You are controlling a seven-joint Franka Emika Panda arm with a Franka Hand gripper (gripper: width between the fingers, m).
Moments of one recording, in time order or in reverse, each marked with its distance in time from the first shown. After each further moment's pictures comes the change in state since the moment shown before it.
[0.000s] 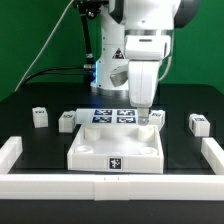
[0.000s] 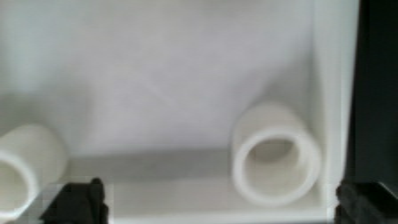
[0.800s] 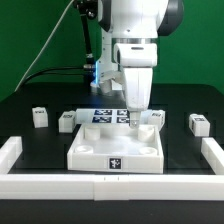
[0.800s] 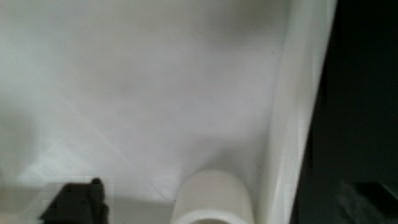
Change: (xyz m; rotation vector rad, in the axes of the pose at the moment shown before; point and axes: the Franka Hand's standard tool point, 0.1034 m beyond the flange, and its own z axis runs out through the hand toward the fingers) arm -0.011 -0.018 0.021 -0.025 0.011 -0.125
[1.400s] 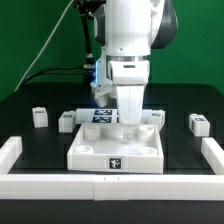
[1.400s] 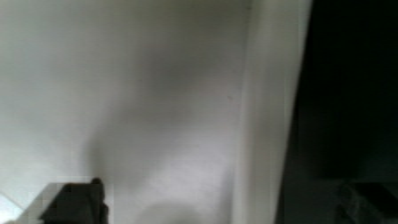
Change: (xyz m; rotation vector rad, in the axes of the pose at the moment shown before) arm -0.009 -0.011 0.018 0.032 0.004 0.033
